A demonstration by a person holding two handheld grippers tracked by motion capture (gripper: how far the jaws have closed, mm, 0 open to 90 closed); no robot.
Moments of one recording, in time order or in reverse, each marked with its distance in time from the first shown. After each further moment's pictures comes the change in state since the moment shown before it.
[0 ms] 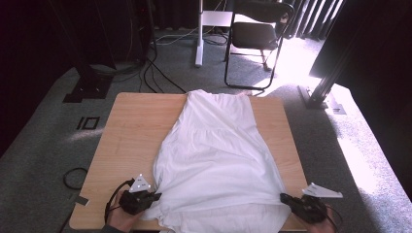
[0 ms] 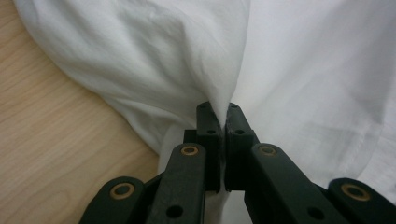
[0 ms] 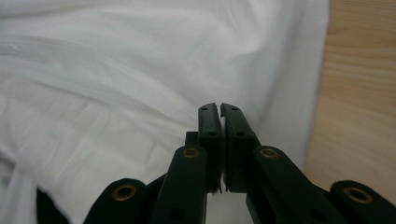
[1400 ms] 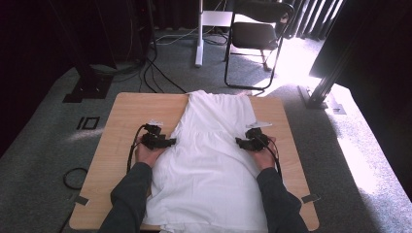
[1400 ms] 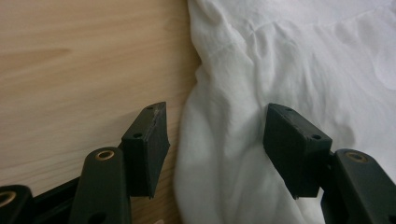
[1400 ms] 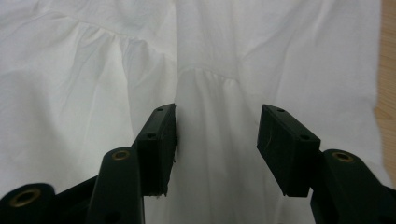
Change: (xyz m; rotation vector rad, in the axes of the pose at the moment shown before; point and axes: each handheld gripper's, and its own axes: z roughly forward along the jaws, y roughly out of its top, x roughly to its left) left arm 0.141 0.127 0.112 -0.051 0.099 -0.298; right arm -0.016 0.169 0.208 0.036 -0.128 -0.120
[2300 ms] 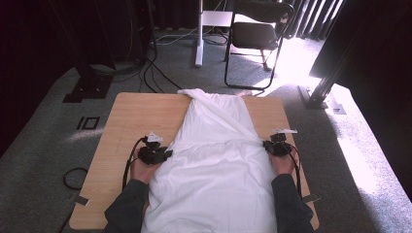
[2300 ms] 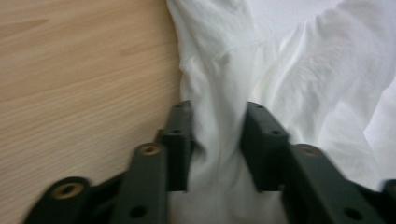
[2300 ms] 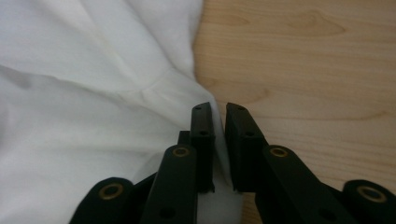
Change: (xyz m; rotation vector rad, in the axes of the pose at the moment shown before) left arm -0.028 -0.040 -0.042 -0.038 0.017 0.146; right arm -0.069 -0.051 -0.019 0.040 -0.157 0.224
